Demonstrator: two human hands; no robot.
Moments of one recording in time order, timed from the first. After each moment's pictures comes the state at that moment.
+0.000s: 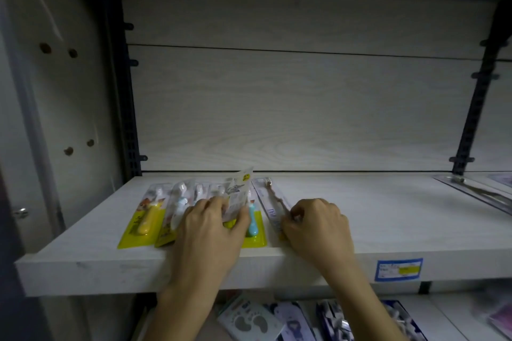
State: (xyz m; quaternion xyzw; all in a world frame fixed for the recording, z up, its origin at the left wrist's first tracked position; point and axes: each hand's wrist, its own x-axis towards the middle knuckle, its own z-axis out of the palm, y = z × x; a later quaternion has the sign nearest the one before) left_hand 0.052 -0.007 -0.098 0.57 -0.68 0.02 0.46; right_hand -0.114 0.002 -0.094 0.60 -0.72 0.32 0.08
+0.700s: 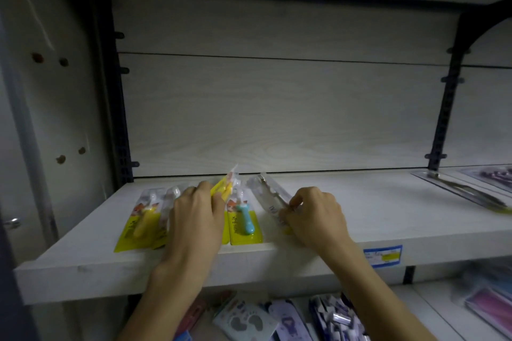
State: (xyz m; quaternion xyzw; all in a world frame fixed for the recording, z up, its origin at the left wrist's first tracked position) left_hand 0.064 -0.013 -0.074 0.54 -0.69 0.08 0.47; right_hand -0.117 0.010 -0.075 0.57 -0.75 0.34 0.03
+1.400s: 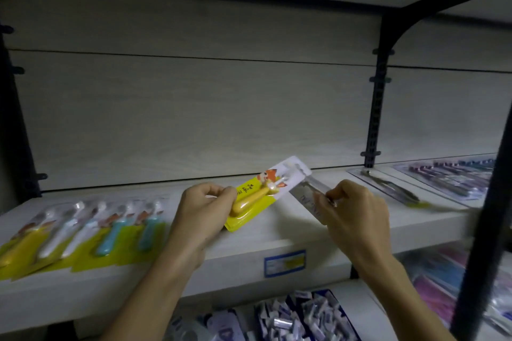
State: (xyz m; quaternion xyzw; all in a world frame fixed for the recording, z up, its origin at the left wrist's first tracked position) left_hand -0.089 0.012 -0.053 0.46 -0.58 -0.41 0.53; right_hand -0.281 0.077 -0.070 0.46 -0.73 0.49 0.15
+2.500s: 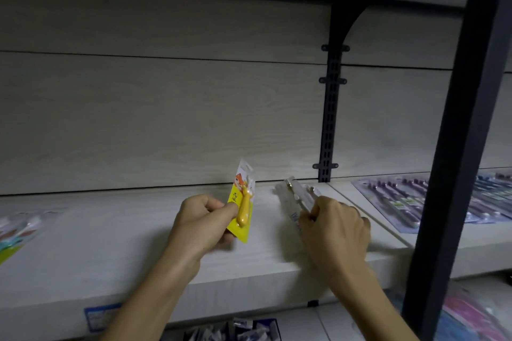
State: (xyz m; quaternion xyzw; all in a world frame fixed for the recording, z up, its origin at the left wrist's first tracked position) left_hand -0.300 0.014 -0.056 0.50 -0.55 -0.44 0.51; right_hand -0.477 0.052 -0.077 0.47 -0.80 0.34 0.15
